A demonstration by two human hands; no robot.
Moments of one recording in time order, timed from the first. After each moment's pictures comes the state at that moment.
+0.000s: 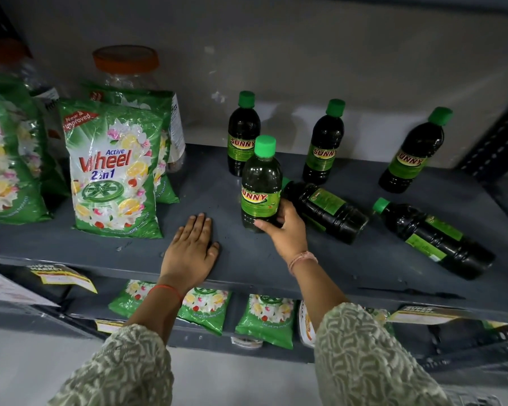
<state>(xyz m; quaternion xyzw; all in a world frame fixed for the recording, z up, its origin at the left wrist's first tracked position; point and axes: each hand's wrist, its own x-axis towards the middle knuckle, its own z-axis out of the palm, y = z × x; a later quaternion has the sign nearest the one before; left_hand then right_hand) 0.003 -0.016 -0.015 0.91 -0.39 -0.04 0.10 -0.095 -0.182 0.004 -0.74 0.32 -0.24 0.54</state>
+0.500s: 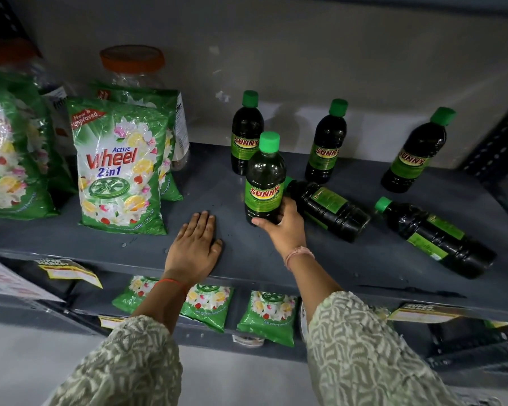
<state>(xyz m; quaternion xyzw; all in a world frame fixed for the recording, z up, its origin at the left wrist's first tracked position) 0.003 -0.016 -0.015 0.91 -0.39 -0.04 0.11 -0.089 -0.182 0.000 -0.75 0.33 -0.25 0.51</state>
